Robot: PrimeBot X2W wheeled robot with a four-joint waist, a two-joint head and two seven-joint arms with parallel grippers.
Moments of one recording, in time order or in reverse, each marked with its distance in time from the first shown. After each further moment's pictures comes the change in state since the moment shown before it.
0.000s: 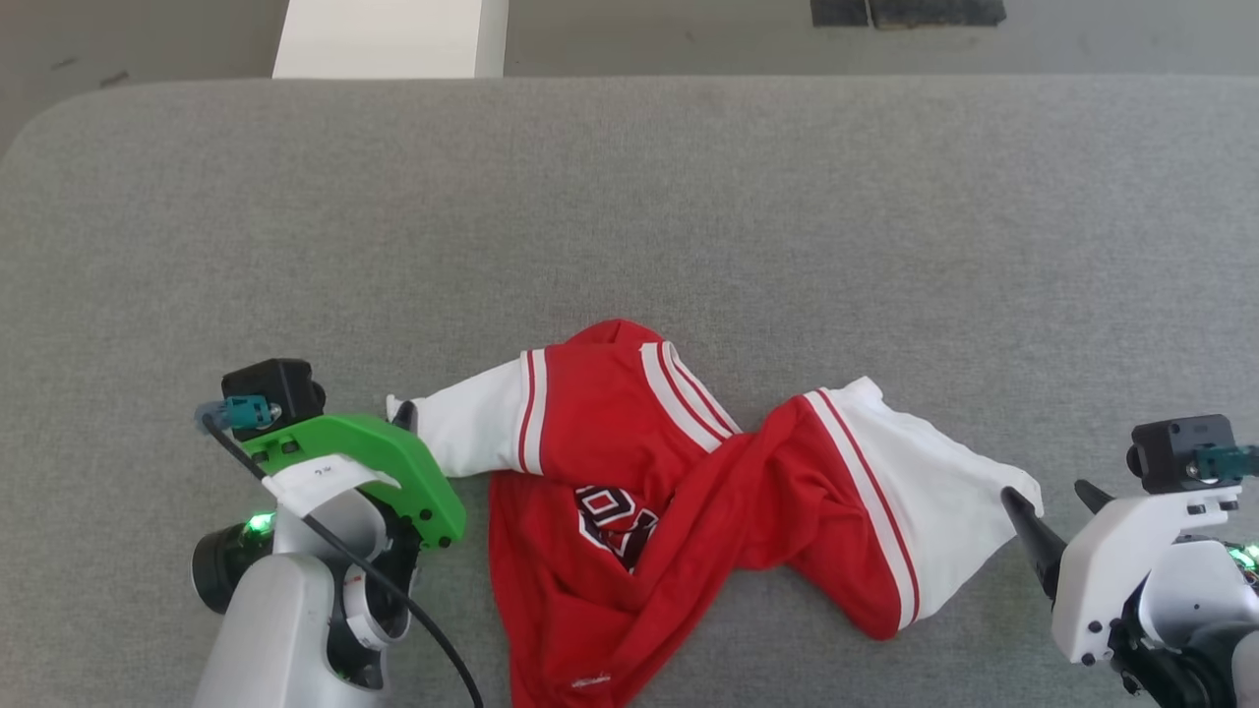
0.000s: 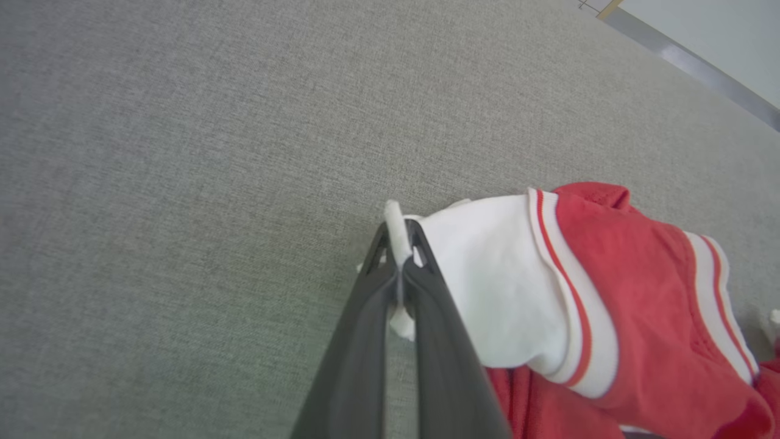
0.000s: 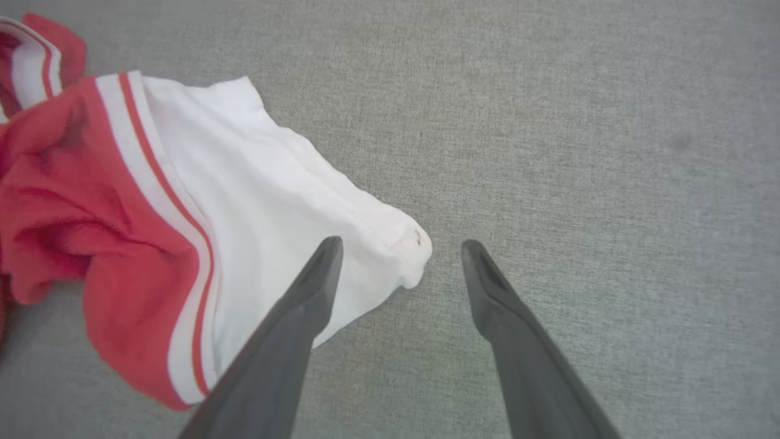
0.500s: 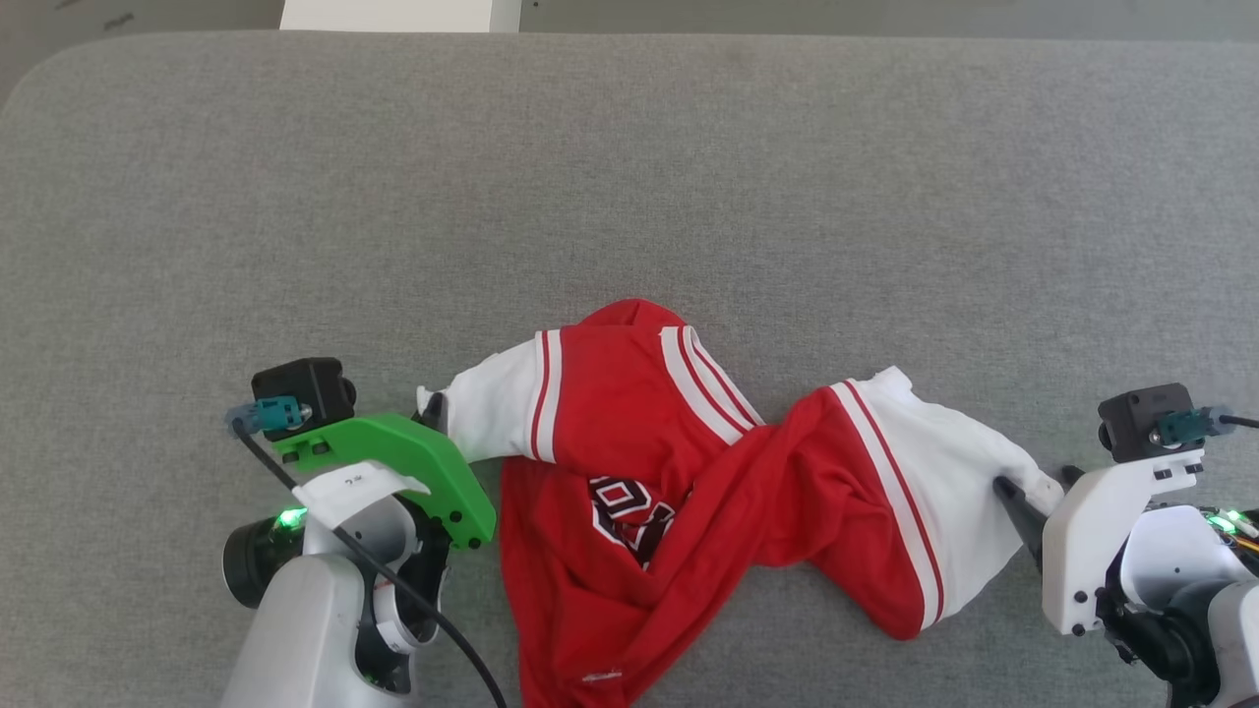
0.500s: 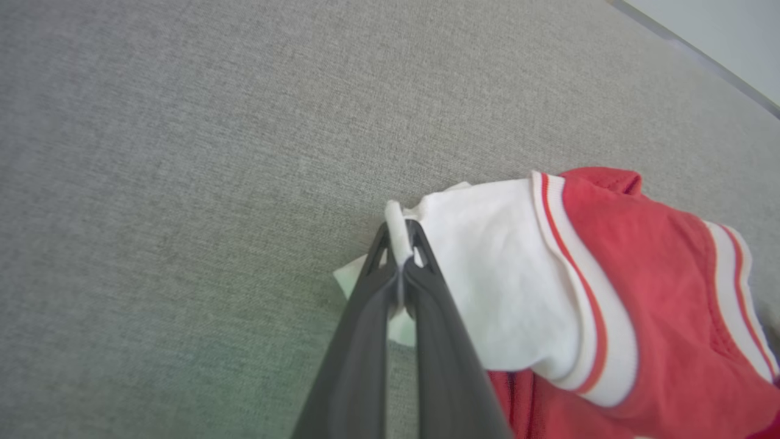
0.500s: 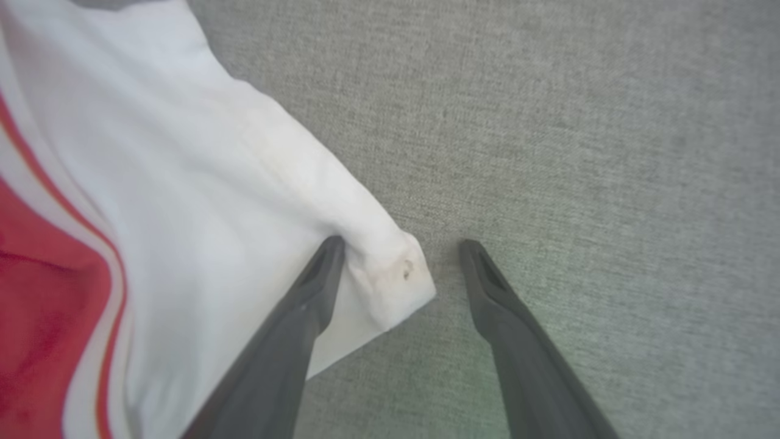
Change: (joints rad) left arm 0.000 -0.024 -0.039 -0.015 -0.003 0.001 -0.038; right arm -0.092 -0.068 0.085 0.145 -0.006 0.000 0.030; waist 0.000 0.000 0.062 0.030
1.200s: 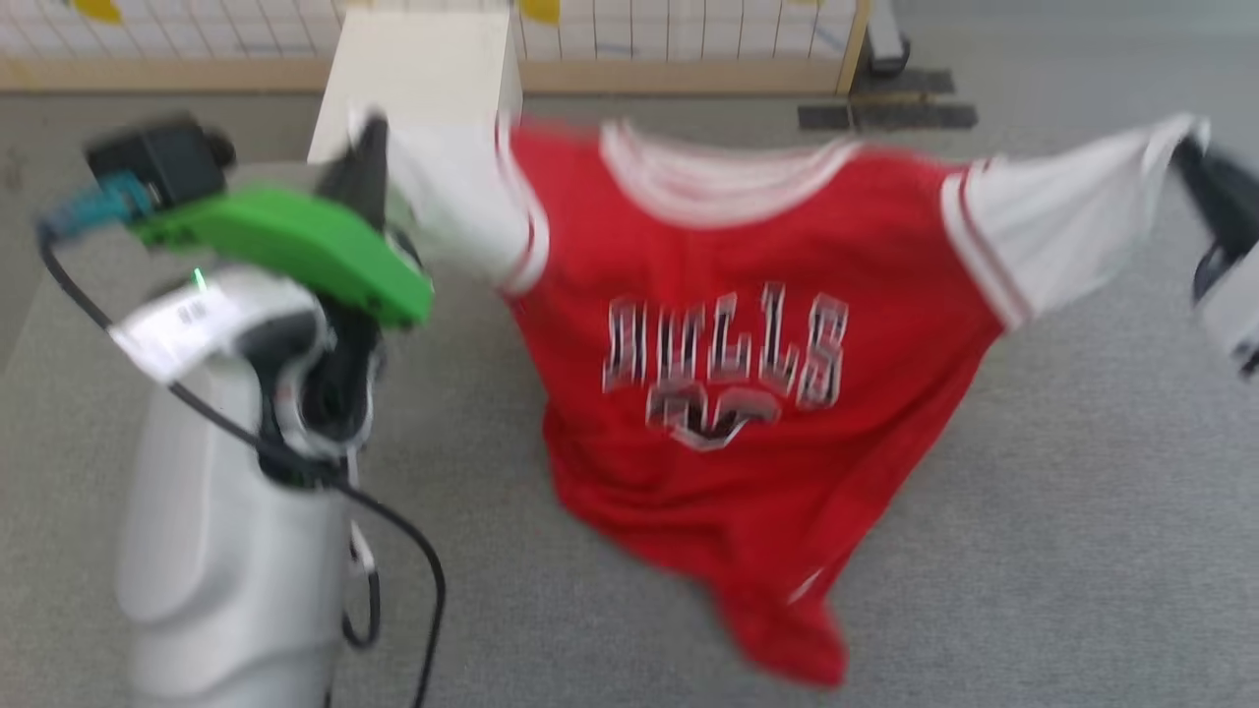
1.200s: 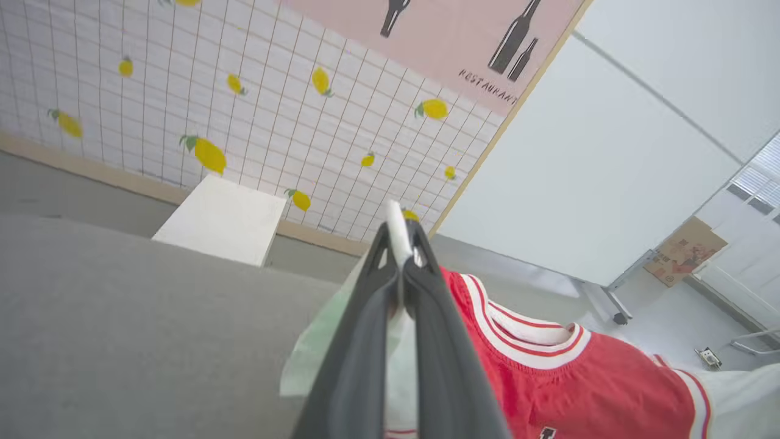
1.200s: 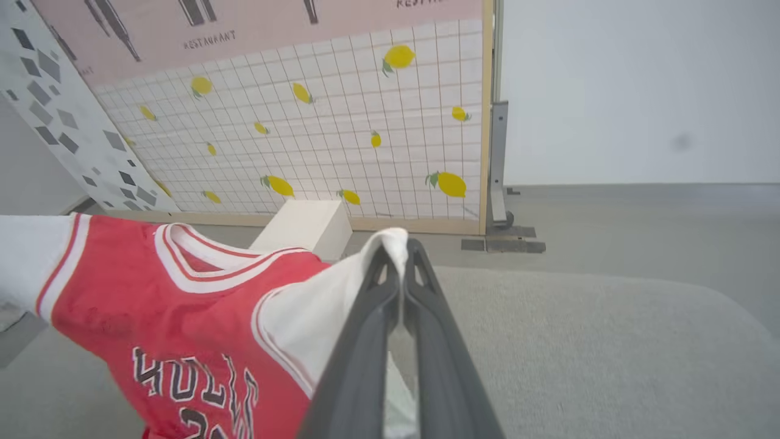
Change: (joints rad) left arm -0.319 0.016 0.088 -0.004 -0.133 -0.124 -0.100; right arm -0.391 -0.091 -0.133 -0.016 0.304 0.000 -0.120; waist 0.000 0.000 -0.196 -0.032
